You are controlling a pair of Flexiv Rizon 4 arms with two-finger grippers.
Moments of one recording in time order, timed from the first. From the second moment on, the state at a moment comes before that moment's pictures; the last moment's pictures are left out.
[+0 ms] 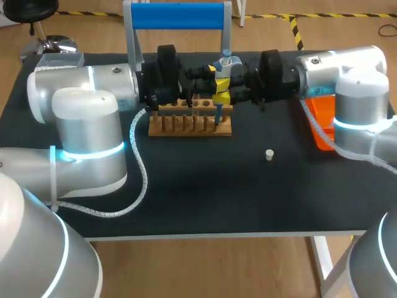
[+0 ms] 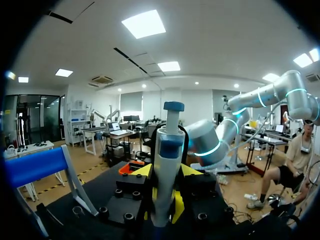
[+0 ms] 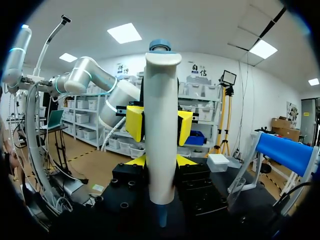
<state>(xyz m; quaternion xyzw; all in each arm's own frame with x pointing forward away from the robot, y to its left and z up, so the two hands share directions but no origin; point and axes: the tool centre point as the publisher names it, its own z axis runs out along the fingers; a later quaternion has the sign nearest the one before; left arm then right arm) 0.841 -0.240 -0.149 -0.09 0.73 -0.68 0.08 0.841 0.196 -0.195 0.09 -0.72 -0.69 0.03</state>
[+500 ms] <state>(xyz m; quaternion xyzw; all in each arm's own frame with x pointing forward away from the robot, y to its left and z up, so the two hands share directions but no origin) 0.837 -0.241 -0.149 -0.09 0.73 -0.68 0.08 0.841 0.185 -0.195 0.09 -0.71 -0.69 0.04</state>
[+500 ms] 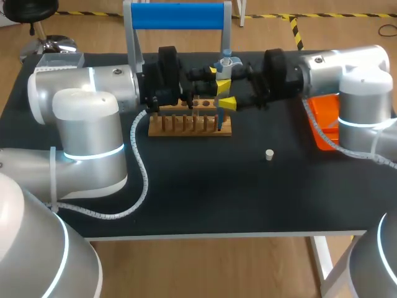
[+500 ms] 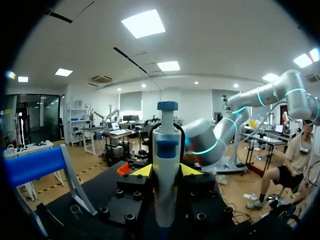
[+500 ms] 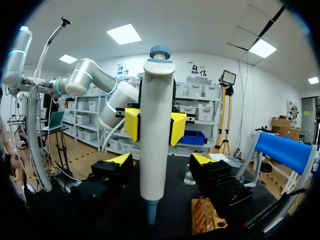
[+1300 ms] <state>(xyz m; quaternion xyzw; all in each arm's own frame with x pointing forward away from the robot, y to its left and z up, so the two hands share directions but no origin) 0.837 -0.241 -0.150 -0.09 0.73 -0.68 0.08 0.947 0.050 -0.186 -0.04 -0.77 -0.64 -0.07</state>
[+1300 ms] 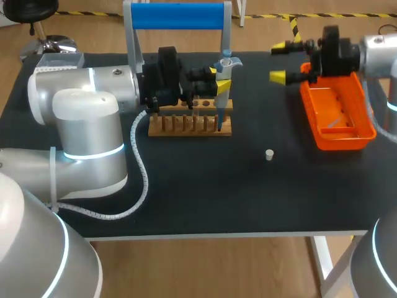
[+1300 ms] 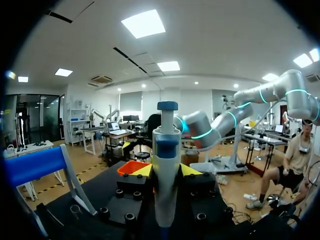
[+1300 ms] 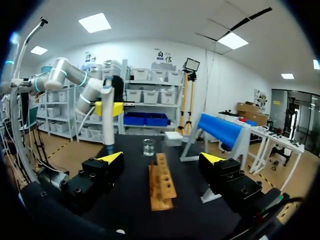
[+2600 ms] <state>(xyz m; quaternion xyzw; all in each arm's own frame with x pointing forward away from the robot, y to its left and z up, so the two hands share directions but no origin) 0.837 -0.241 -0.150 -0.09 0.72 -0.68 0.08 1.082 0.169 -0.167 -0.10 -0.83 -0.55 -0.10</state>
